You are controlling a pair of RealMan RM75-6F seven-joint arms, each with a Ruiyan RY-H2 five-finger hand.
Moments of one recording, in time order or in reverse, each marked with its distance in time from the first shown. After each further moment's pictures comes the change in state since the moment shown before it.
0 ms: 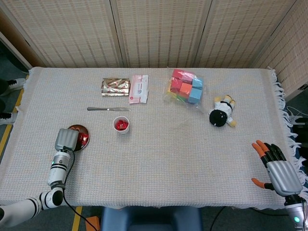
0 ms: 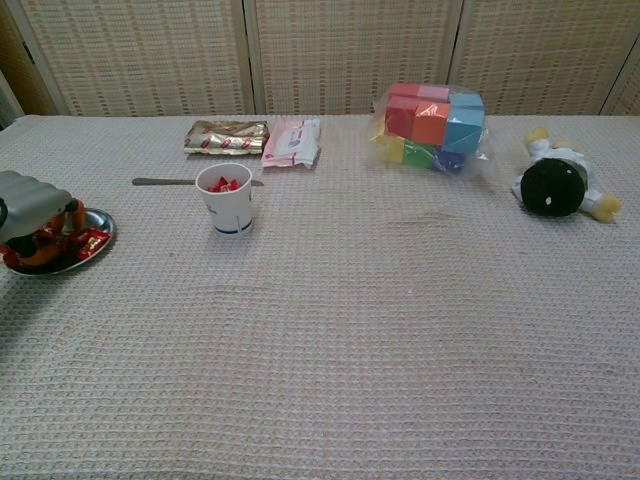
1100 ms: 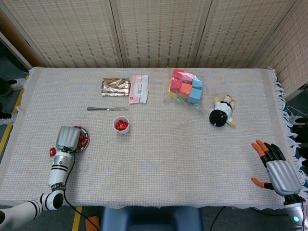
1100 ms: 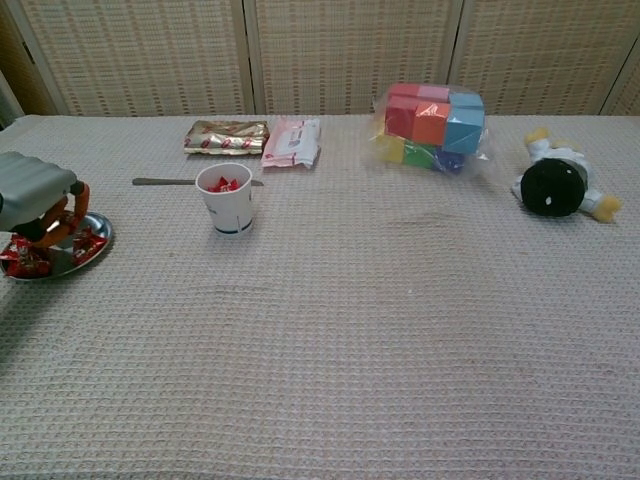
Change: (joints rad) left arm 0.040 -0.013 -0.038 0.002 0.179 0.101 -0.122; right arm 0.003 -0.001 0.003 -0.002 0.007 -0.005 -0.004
